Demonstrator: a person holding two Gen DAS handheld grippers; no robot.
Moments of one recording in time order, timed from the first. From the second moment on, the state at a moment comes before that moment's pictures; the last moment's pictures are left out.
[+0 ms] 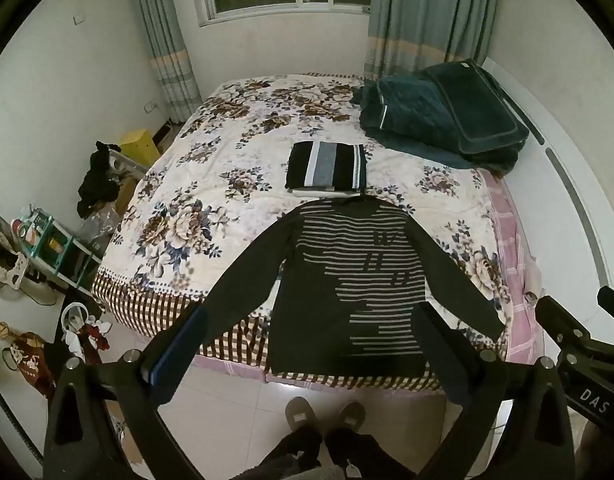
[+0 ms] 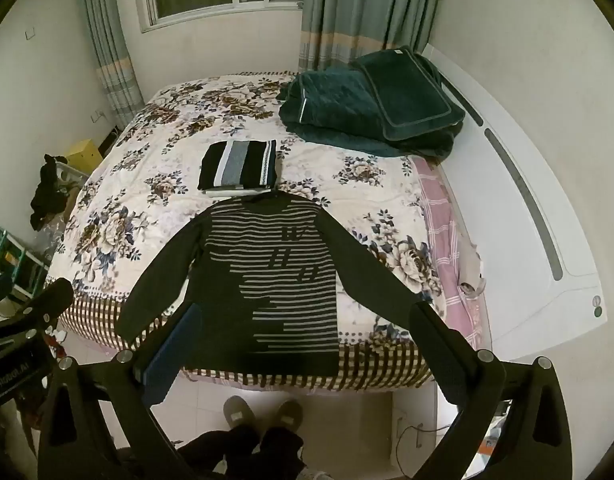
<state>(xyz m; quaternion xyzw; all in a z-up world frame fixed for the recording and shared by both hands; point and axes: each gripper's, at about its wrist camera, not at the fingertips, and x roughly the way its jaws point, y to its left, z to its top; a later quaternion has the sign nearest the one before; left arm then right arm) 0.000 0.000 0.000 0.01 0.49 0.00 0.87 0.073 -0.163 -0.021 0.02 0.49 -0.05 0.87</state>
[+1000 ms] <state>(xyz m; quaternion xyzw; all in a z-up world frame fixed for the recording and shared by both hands) 0.010 -0.004 0.021 0.02 0.48 -0.01 0.88 0.080 -0.168 -0.011 0.01 0.48 -0.05 0.88</state>
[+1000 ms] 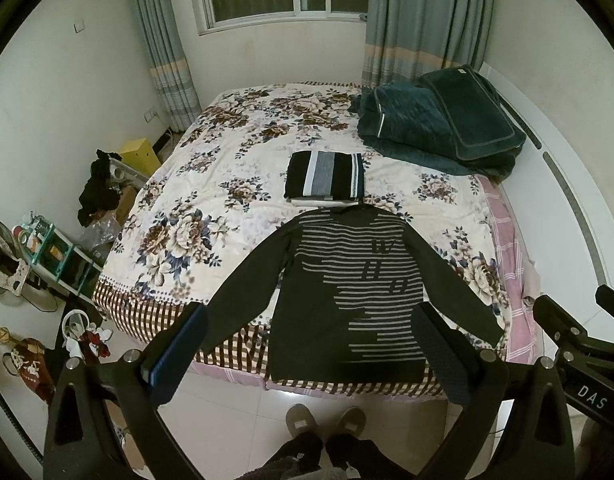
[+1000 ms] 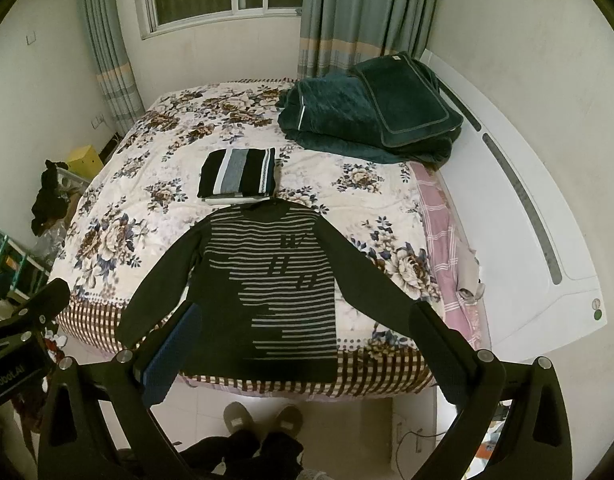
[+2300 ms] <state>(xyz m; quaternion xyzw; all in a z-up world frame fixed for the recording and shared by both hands) 0.009 -0.005 0.024 0.01 0.47 -0.01 0.88 0.088 -0.169 0.009 0.01 0.47 -0.05 0.88</state>
